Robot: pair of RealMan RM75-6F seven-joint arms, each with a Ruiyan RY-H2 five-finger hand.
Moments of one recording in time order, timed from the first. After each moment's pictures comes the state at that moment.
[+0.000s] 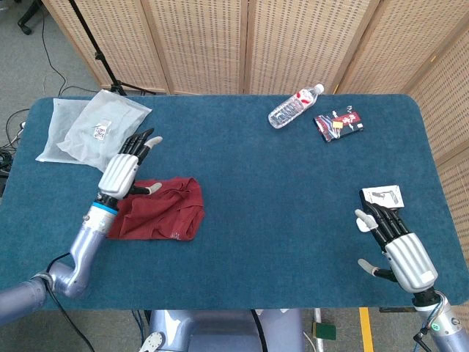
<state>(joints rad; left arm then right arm) -0.67 -1.48 -0.26 -1.32 1.35 1.11 -0.20 0.21 -1.16 -0.01 -1.48 -1.79 1.60 0.23</state>
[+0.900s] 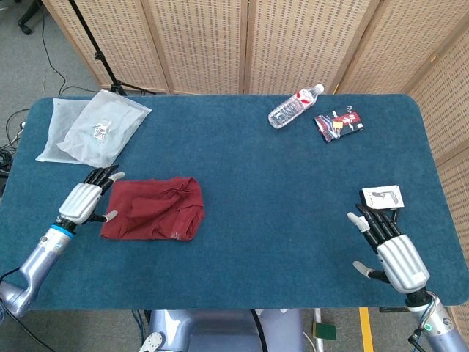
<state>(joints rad) -0.56 -1.50 -0.01 -0.90 1.58 1.12 -0.54 0.22 -1.18 -0.02 -1.48 -1.79 1.57 0.17</state>
